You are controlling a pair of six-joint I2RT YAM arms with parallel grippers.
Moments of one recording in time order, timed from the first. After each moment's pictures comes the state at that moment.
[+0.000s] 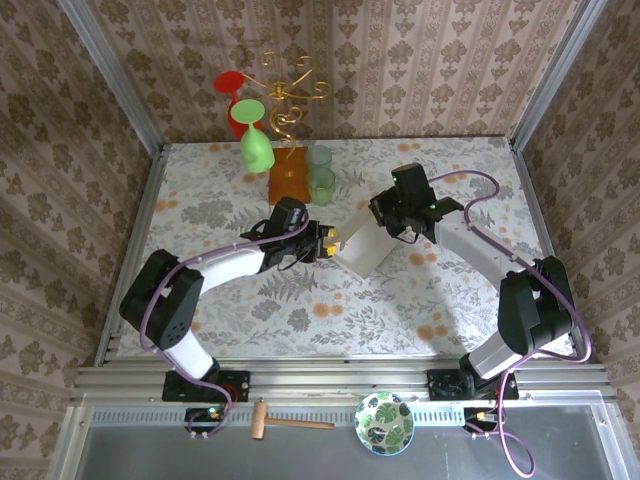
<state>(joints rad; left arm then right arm) -0.68 1.64 0.92 0.05 0.36 -2.01 0.38 1.56 1.15 -0.37 -0.17 1.42</state>
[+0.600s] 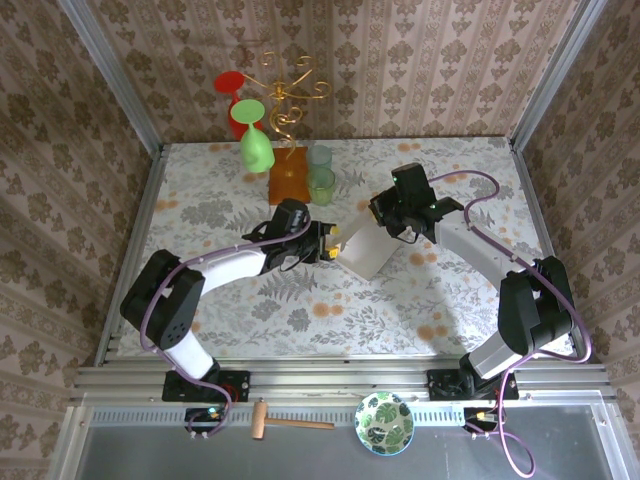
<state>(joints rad) -0.70 1.64 0.91 0.09 0.35 -2.03 0.38 1.56 1.15 -0.37 -0.17 1.42</state>
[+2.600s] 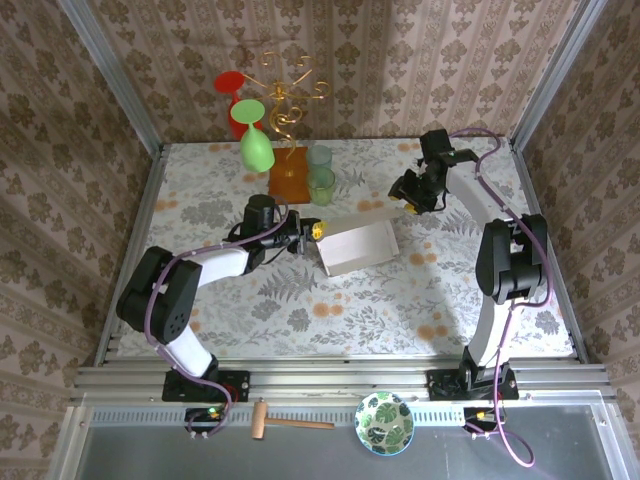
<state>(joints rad) -0.50 1.66 0.79 0.44 0.68 -2.00 0.12 1.92 1.63 -0.88 -0.34 0.66</state>
